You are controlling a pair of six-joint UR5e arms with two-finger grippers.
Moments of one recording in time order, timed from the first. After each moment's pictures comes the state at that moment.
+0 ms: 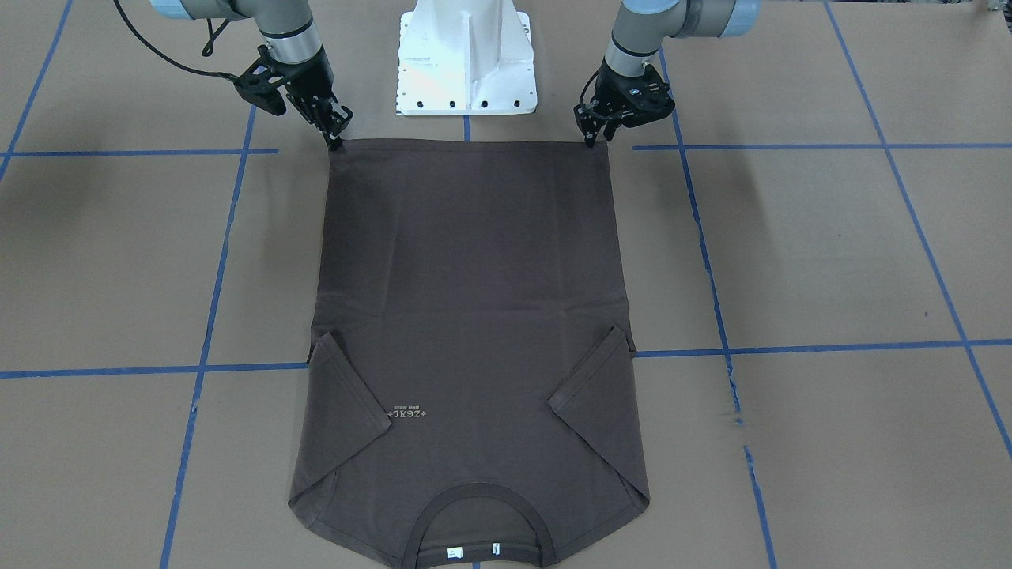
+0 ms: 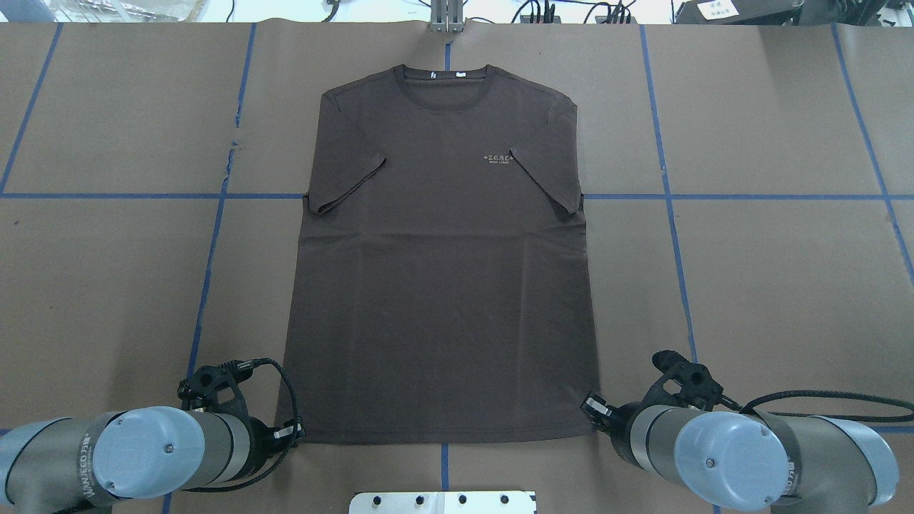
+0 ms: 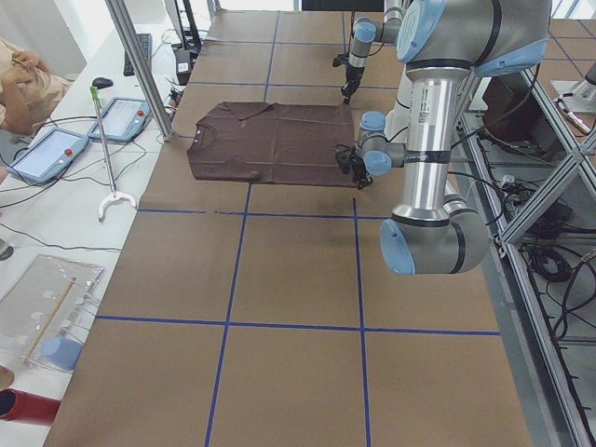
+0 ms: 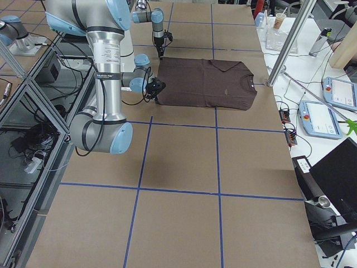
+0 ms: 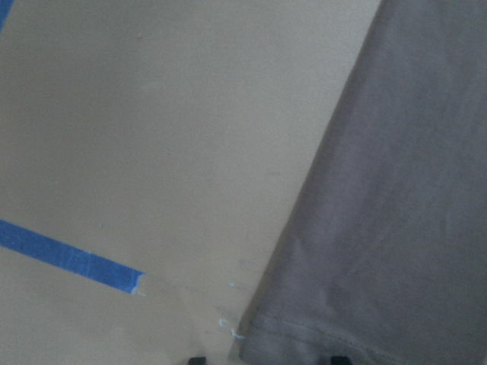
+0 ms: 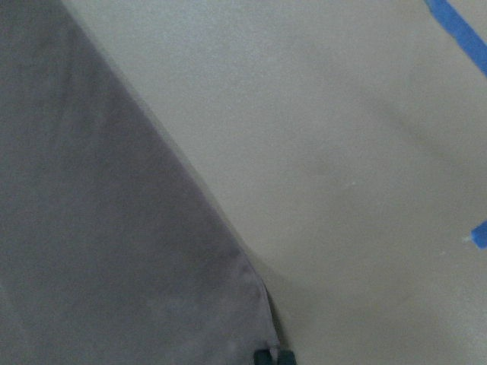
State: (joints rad) left arm -0.14 -1.67 -2.03 -1.88 -1.64 -1.86; right arm 0.12 -1.52 2.12 -1.32 1.51 2.15
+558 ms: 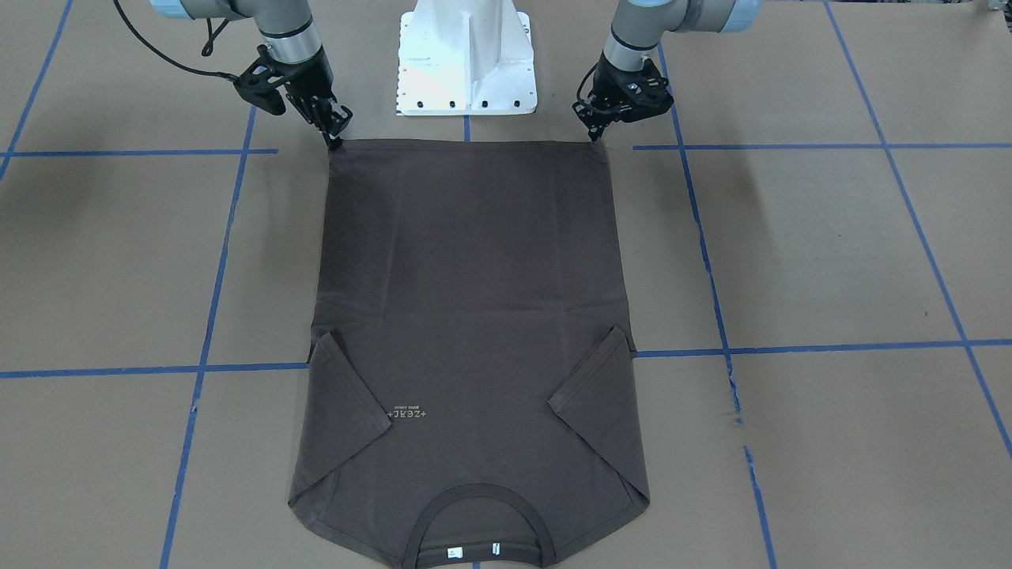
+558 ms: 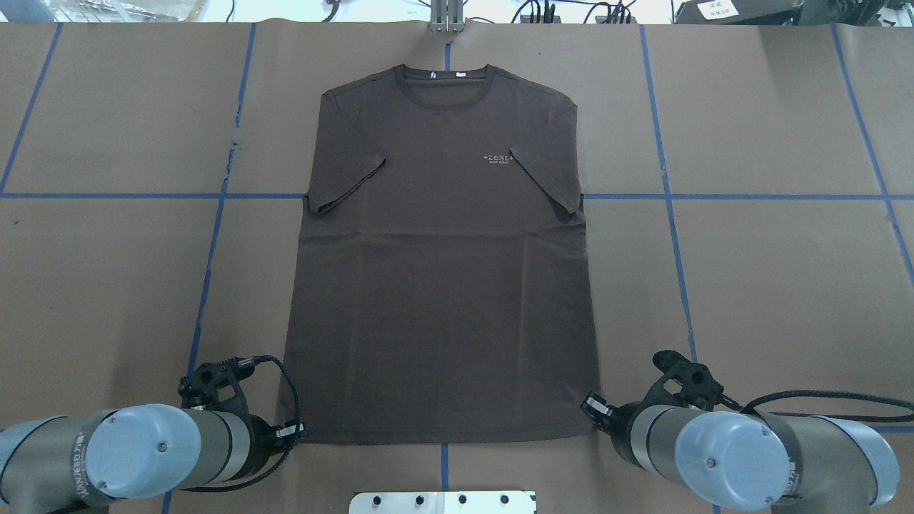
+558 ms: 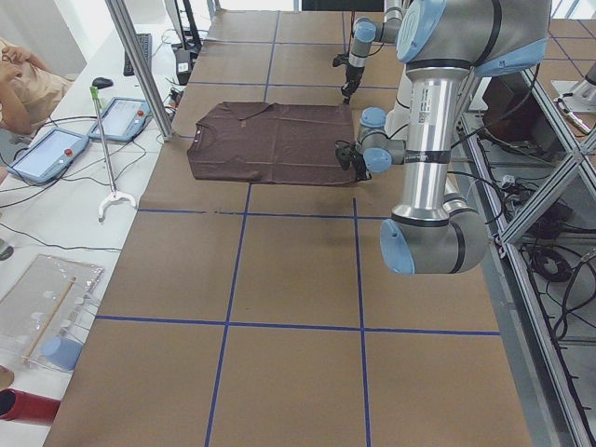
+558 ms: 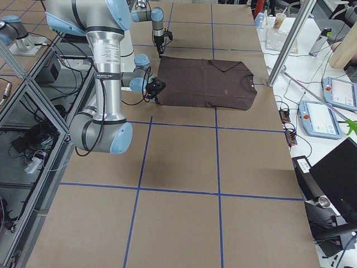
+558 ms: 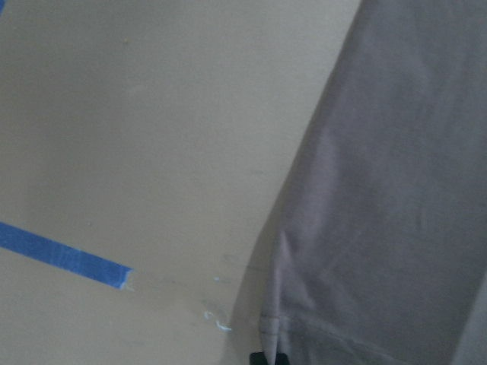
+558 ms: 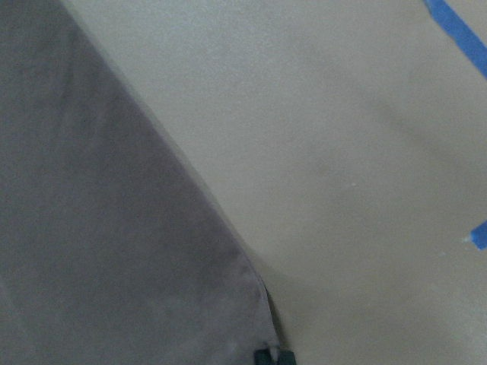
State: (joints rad) left arm -0.15 -1.67 -2.07 -1.88 -1.65 -1.85; right arm 0.12 -1.52 2.12 -1.32 1.51 2.15
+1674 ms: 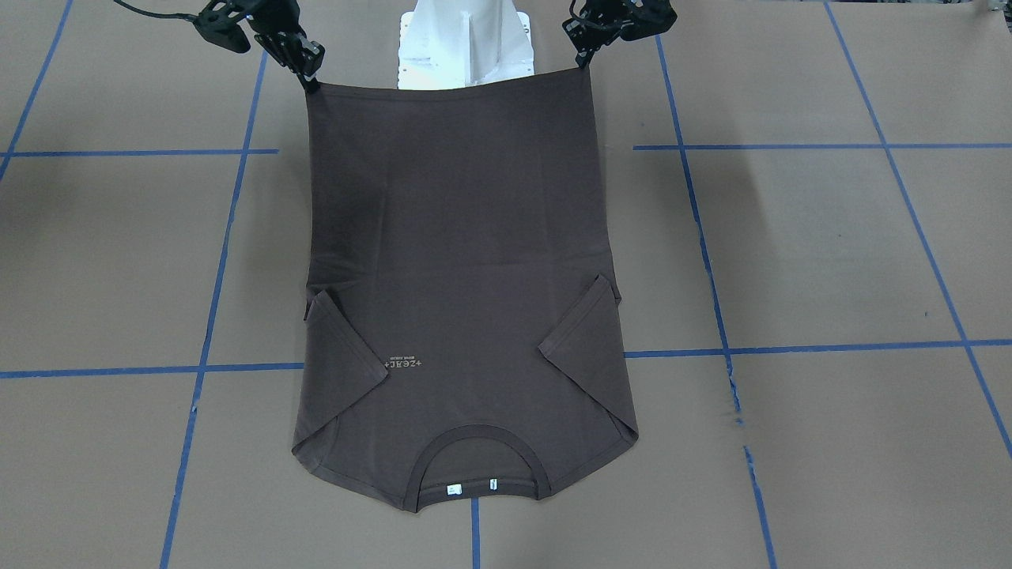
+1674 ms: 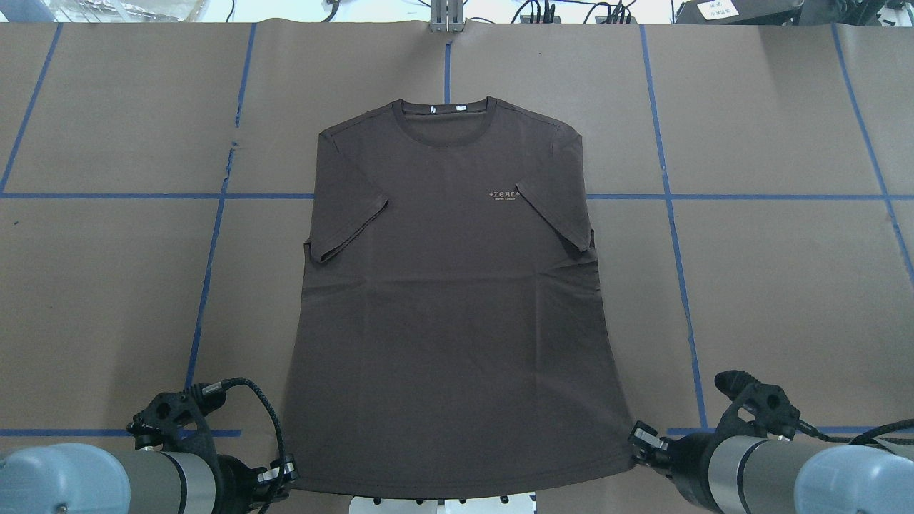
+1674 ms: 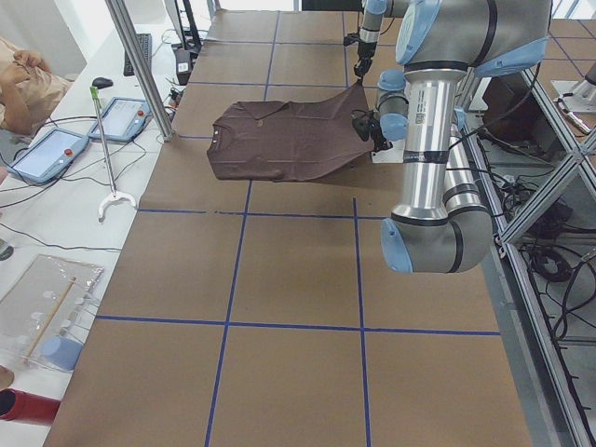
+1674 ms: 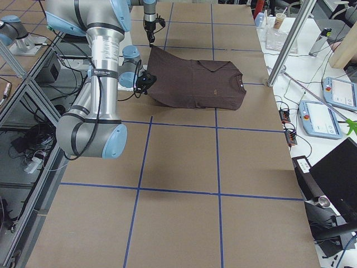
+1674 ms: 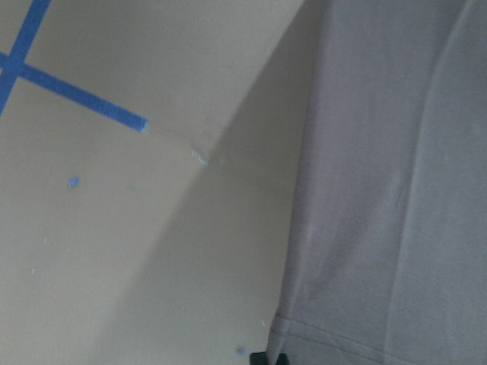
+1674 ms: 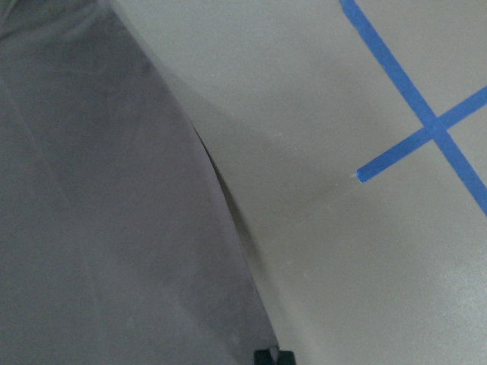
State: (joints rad) left arm -0.08 -1.68 -2.37 -1.63 -1.65 -1.97; right arm 0.08 -1.70 2.39 -1.32 1.51 2.15
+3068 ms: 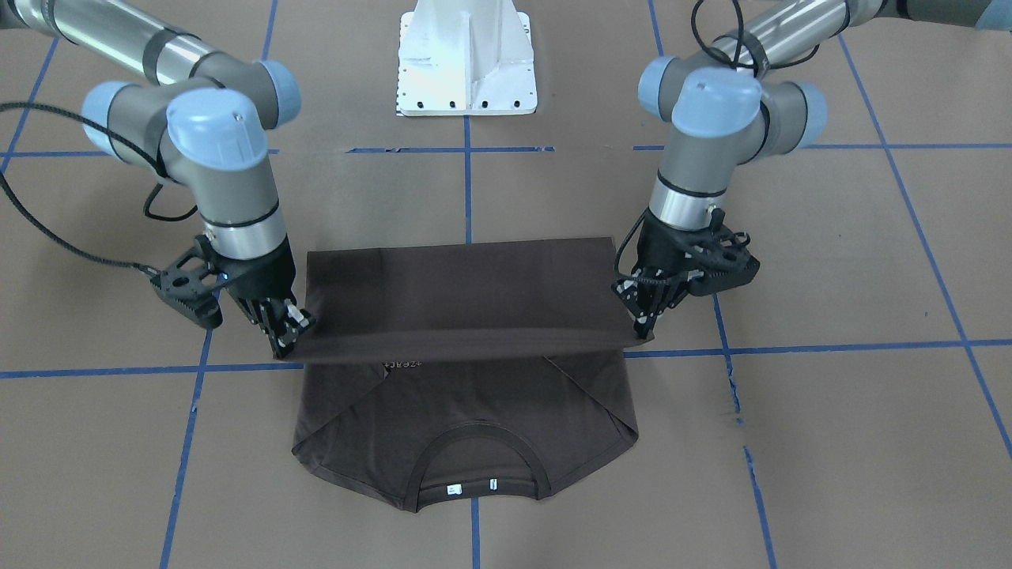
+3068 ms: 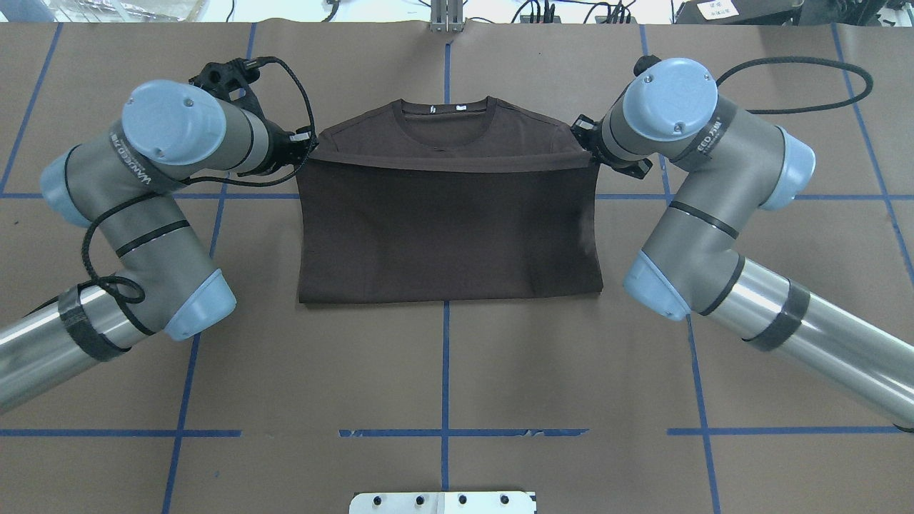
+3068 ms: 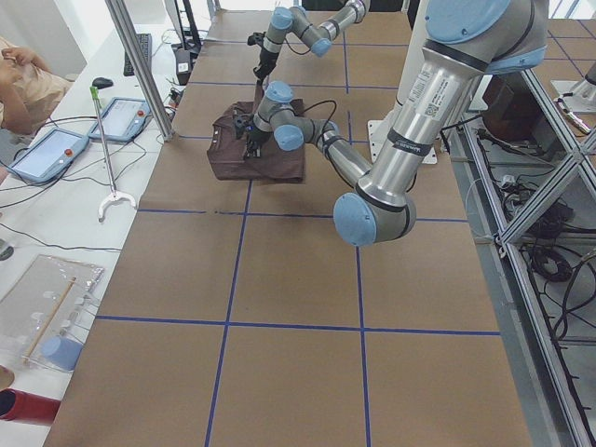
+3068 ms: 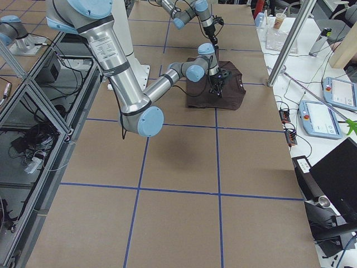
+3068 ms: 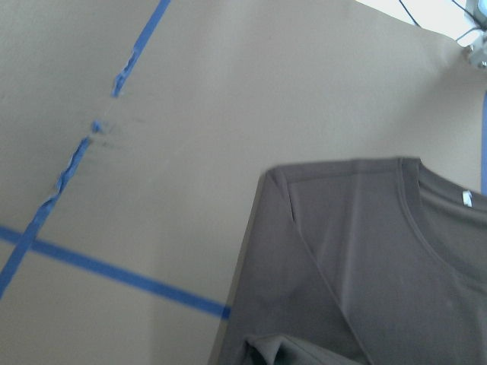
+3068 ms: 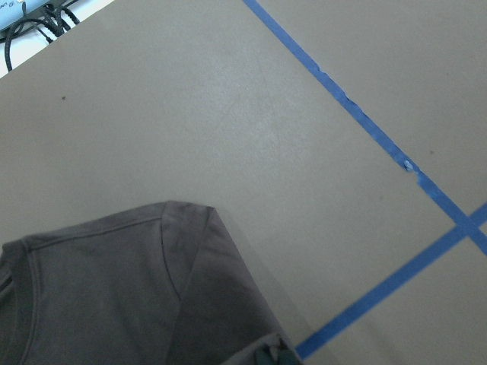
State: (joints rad) left arm -0.74 -2.12 -1.58 -1.97 -1.69 -1.46; right arm 0.76 -0.99 1.56 -1.38 1.70 1.67
